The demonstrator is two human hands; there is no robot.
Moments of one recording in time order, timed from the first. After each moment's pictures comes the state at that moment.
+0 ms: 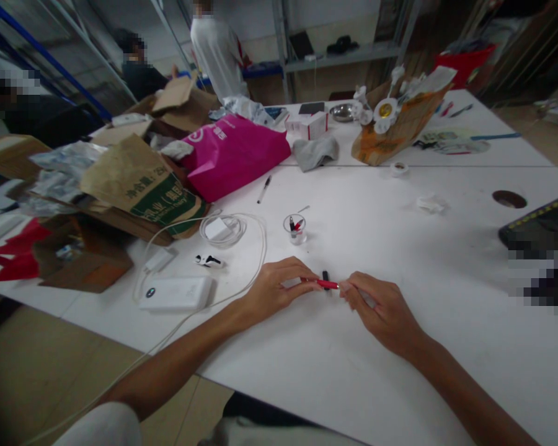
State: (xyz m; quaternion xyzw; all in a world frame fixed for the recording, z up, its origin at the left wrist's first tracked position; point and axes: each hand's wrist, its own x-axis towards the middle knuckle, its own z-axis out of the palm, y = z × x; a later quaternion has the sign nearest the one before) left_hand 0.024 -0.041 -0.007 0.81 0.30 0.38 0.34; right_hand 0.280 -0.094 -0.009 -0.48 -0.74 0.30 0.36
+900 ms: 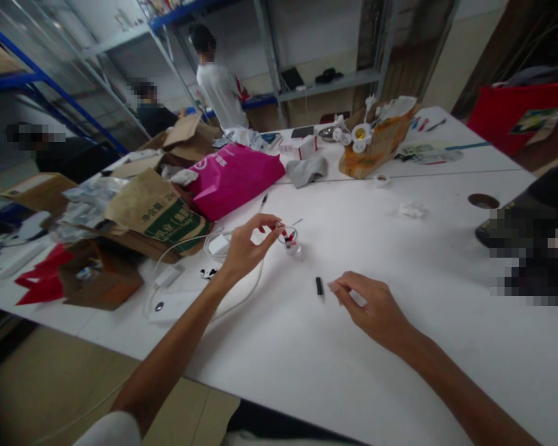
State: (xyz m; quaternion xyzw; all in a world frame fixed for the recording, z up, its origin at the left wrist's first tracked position) left_hand 0.001 0.034 0.046 0.79 0.40 0.43 0.18; right_hand 0.283 -0.093 -0.001 -0.47 -0.75 0.22 0.41
